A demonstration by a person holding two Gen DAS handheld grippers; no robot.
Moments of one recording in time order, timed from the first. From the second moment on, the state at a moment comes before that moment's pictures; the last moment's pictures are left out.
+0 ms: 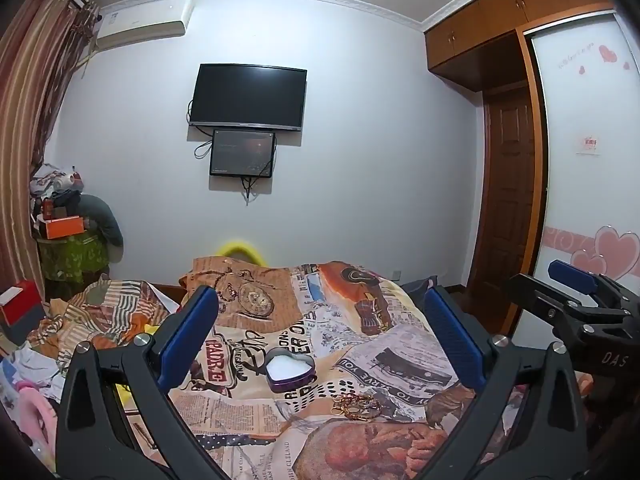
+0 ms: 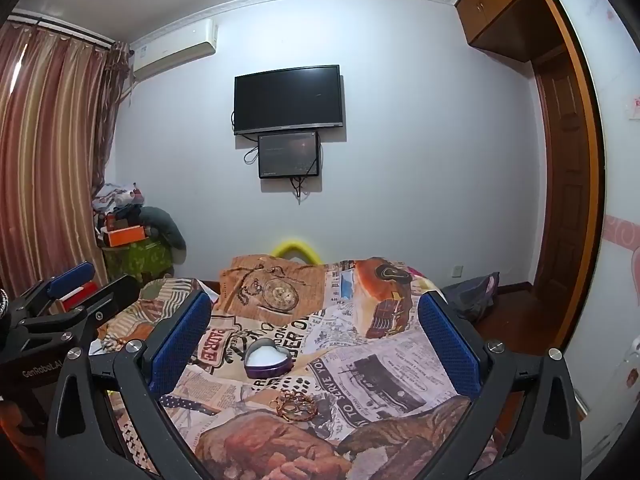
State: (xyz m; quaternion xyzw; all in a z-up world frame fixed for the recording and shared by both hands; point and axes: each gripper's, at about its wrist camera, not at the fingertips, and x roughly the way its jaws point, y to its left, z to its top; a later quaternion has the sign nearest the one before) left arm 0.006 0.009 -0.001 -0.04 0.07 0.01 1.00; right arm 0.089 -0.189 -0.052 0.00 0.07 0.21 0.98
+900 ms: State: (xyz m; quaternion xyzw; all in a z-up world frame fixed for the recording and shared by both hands) left arm 0.015 0.009 -0.011 -0.05 0.08 0.01 1.00; right arm 0.091 -0.188 -0.053 0.00 0.08 0.21 0.97
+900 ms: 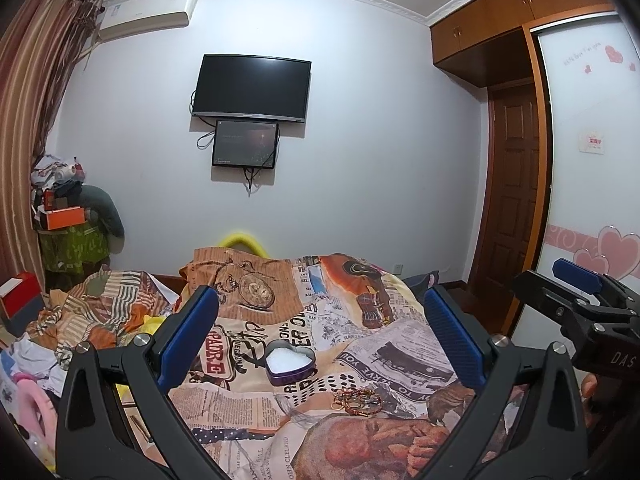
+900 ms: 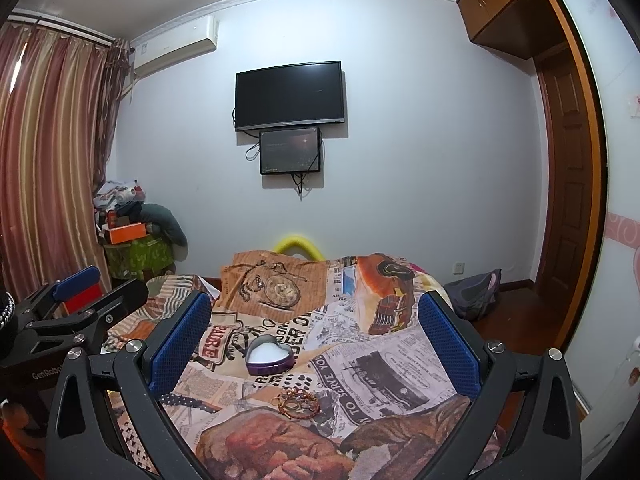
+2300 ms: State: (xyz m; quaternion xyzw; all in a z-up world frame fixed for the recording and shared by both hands) left arm 0.033 0.012 -0.022 -0.05 0.11 0.00 0.99; right arm 0.105 -0.191 -0.065 0.00 0.10 0.20 0.97
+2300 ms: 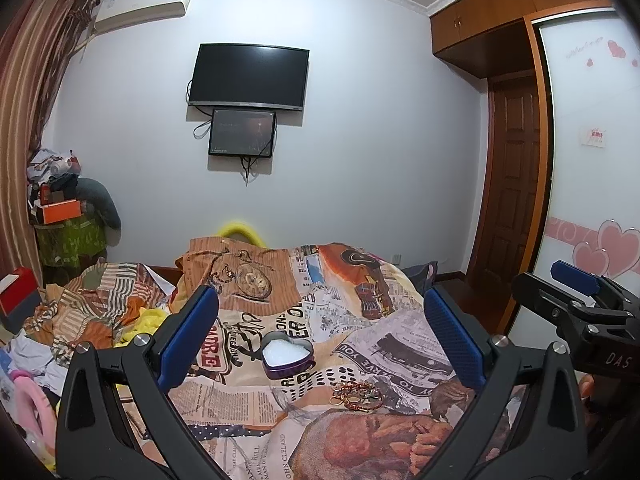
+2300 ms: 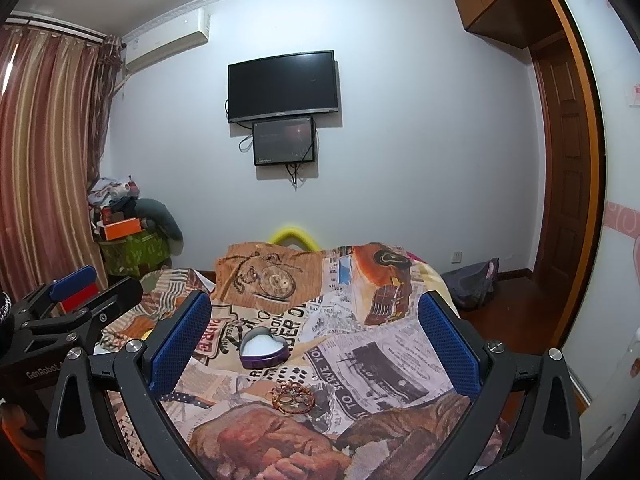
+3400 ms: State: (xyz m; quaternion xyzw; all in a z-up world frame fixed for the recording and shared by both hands) left arm 0.179 0.025 -0.194 -0.06 0.40 -0.04 0.91; right arm 0.226 -0.192 -0.178 -0.05 0.34 0.24 0.91
